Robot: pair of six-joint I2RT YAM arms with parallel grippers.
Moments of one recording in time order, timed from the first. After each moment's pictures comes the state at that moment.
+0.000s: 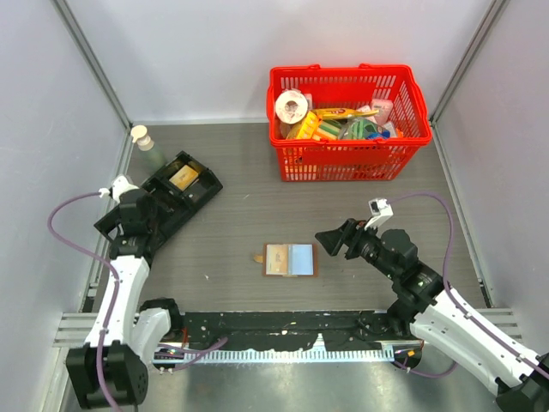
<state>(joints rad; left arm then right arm) 0.07 0.82 0.60 -0.25 -0.14 -0.63 0.66 0.52 0.36 -0.07 -0.01 0.69</state>
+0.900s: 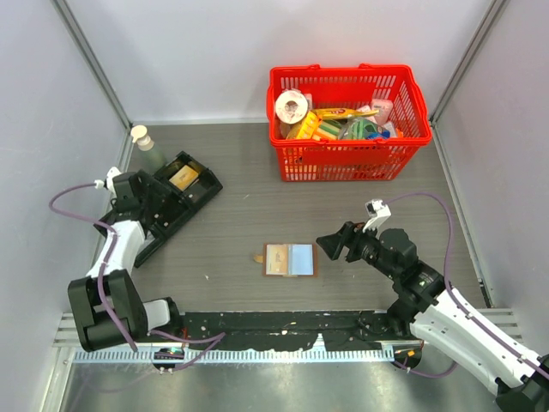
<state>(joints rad) 0.23 1.26 0.71 -0.08 -0.04 -0.71 0.66 0.51 0.38 -0.16 -0.03 0.62</state>
